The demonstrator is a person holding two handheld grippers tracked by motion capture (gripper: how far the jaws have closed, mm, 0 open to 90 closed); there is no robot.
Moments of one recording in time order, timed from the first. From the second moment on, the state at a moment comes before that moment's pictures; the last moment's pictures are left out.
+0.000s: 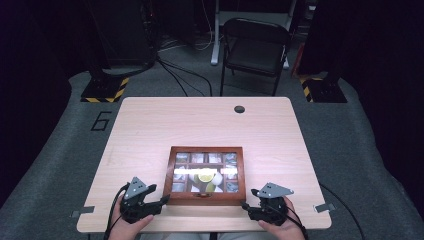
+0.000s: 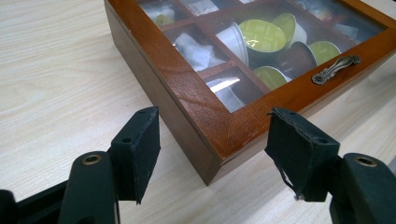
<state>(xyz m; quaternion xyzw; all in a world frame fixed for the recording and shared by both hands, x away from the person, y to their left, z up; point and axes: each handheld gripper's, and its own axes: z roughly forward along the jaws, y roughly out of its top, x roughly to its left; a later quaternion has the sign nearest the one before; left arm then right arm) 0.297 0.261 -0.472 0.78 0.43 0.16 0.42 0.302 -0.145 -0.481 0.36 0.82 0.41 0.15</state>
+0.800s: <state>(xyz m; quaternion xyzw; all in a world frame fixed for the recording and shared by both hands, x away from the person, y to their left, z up) 0.298 0.257 -0.475 0.79 0.43 0.16 0.41 0.311 -0.136 -0.488 0.35 0.84 0.39 0.14</state>
